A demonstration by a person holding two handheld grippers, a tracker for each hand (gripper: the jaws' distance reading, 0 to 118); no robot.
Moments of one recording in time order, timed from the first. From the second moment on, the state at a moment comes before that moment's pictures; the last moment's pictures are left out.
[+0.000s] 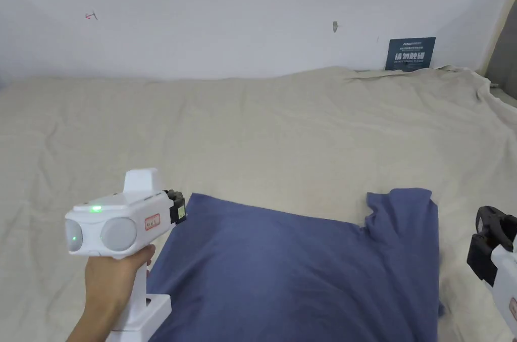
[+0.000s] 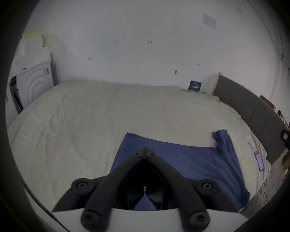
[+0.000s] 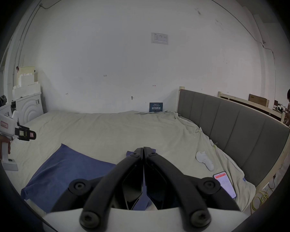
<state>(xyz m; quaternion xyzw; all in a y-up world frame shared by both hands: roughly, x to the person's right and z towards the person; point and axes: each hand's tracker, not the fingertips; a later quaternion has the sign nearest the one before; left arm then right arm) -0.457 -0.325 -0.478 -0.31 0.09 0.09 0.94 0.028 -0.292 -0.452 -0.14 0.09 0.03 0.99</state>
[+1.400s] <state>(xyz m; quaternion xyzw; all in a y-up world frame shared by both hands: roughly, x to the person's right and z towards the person) -0.501 -0.380 -0.595 -0.42 0.08 0.06 0.90 0.026 -0.429 -0.693 -0.44 0.05 0.02 0.90</state>
